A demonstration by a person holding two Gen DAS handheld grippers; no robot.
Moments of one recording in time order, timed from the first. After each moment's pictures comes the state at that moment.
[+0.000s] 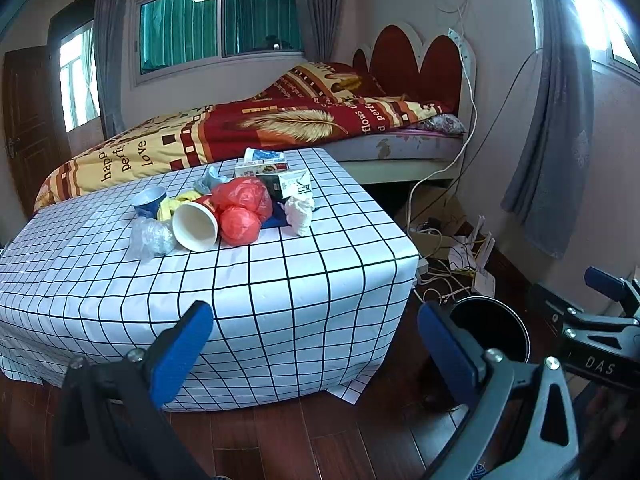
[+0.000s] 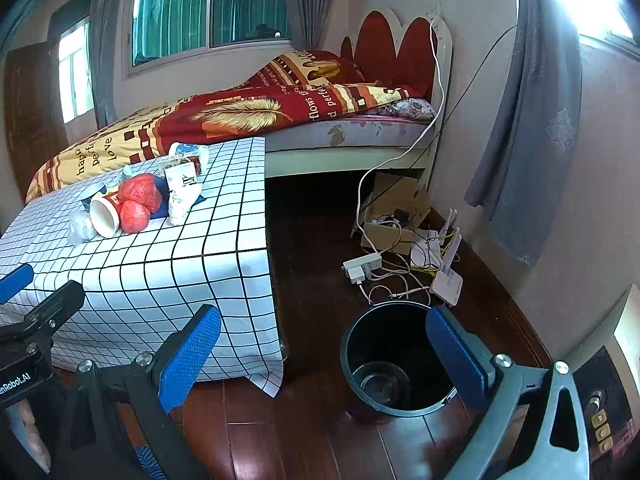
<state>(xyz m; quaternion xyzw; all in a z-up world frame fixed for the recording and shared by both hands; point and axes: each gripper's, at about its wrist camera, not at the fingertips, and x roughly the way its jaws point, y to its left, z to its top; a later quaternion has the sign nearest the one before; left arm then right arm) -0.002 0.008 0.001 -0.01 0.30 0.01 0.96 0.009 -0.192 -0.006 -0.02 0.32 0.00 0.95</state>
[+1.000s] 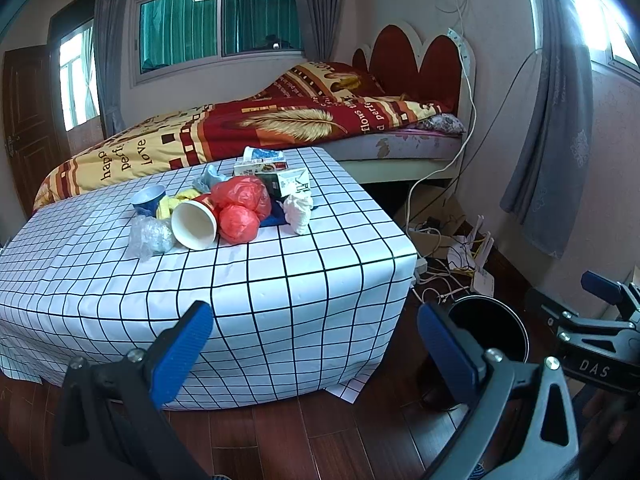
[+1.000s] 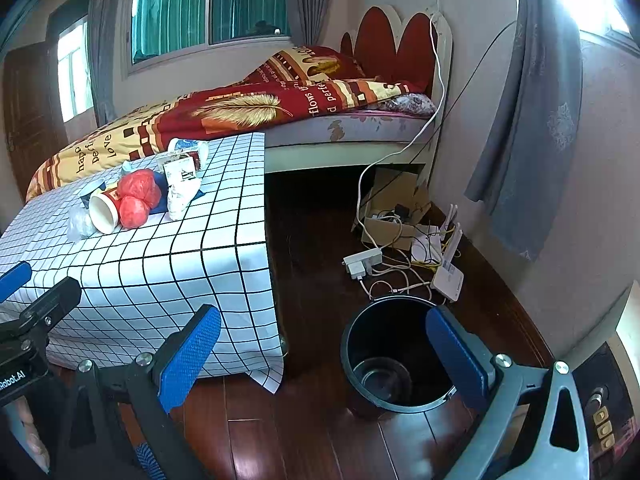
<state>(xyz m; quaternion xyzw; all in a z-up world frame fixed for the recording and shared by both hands) -0.004 0.004 -0.001 -0.01 0.30 0.01 0.95 0.006 -0.192 -0.012 -0.01 0.32 0.00 0.95</state>
